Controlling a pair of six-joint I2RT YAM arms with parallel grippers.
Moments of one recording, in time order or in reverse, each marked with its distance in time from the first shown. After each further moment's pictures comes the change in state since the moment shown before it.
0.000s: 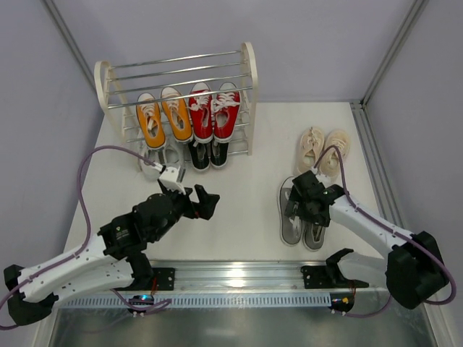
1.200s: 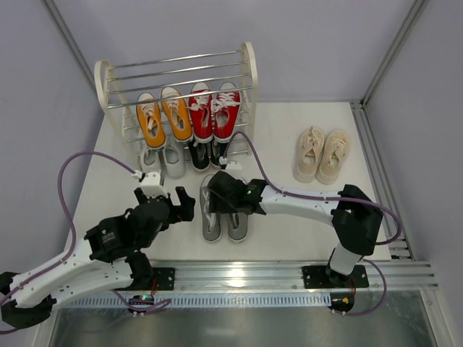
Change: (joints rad) left arm 0.000 -0.091 0.044 -0.409 -0.219 -0.188; right arm 0.589 0.573 0.523 0.311 0.046 0.164
